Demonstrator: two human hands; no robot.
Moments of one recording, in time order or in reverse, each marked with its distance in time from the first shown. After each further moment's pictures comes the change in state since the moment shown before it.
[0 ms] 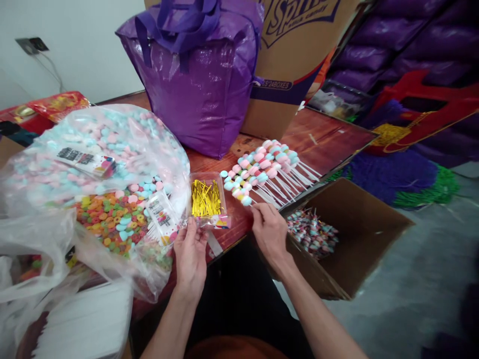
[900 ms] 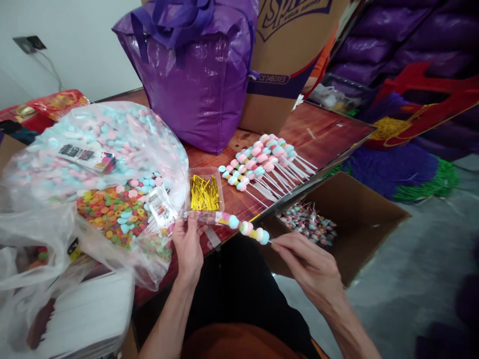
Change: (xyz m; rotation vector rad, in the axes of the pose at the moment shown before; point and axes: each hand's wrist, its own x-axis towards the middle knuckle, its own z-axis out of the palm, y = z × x) left_hand 0.005 -0.008 -0.010 0.299 -0.115 0.225; right_hand -0.046 0.004 -0.102 0.430 -0.207 -0.176
